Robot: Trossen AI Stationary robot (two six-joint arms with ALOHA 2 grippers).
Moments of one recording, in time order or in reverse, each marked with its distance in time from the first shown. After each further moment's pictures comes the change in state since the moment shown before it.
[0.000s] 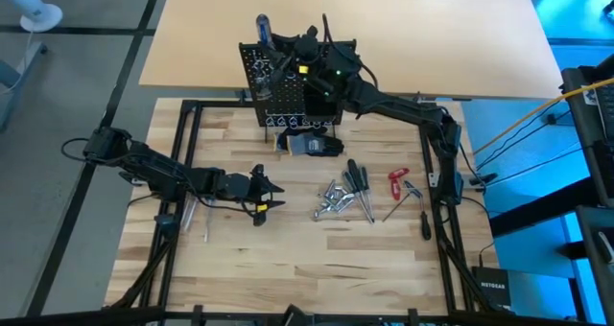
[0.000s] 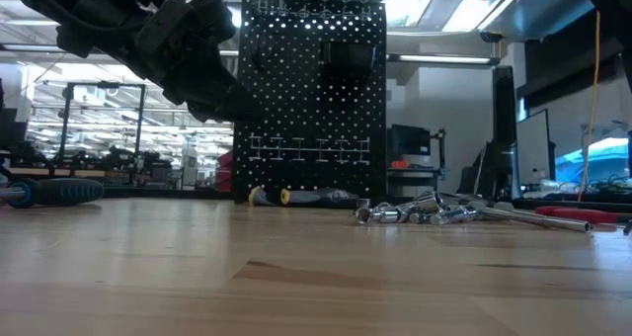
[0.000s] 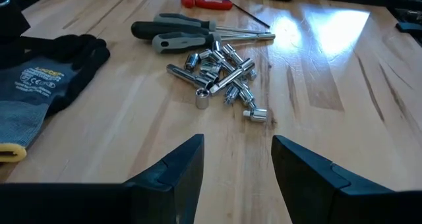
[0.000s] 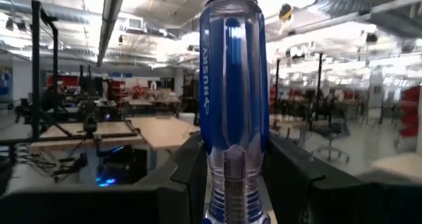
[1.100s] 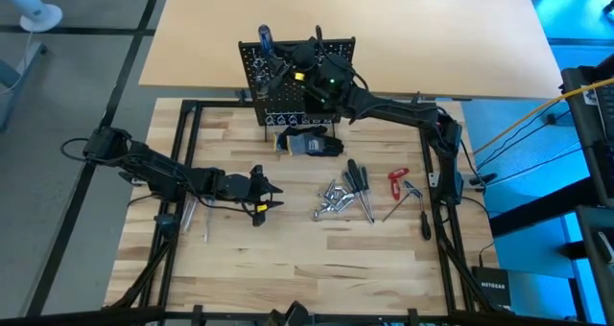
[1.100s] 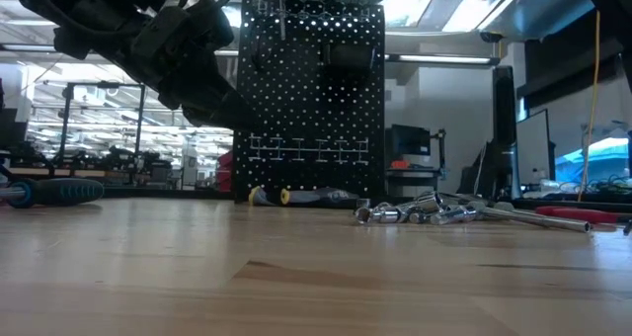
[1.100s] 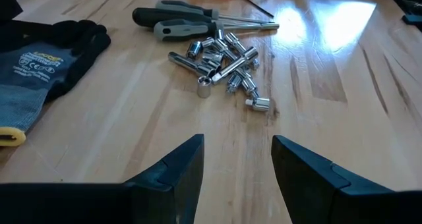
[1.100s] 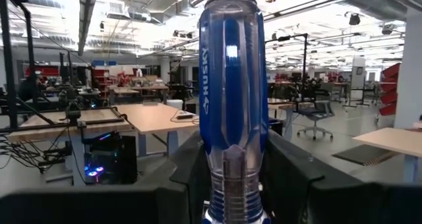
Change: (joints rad) left arm -0.001 0.000 -0.008 -0.023 0.000 -0.023; right arm -0.005 -0.002 -0.143 0.084 0.071 0.018
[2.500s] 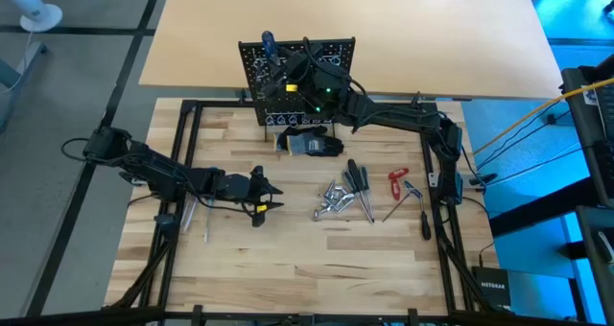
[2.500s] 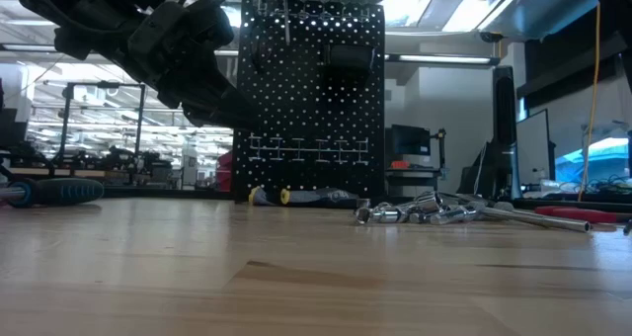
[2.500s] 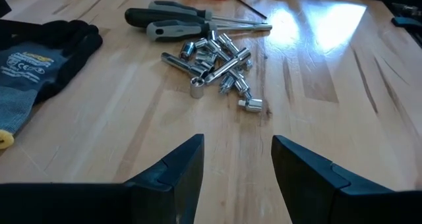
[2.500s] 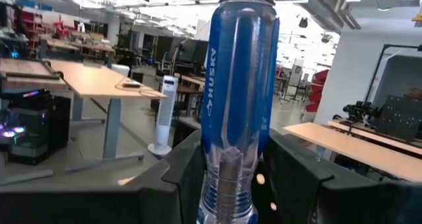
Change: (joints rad) left arm 0.000 0.000 -0.001 0.009 0.023 -0.004; right arm 0.085 -0.015 0.042 -0.125 0.260 -0.230
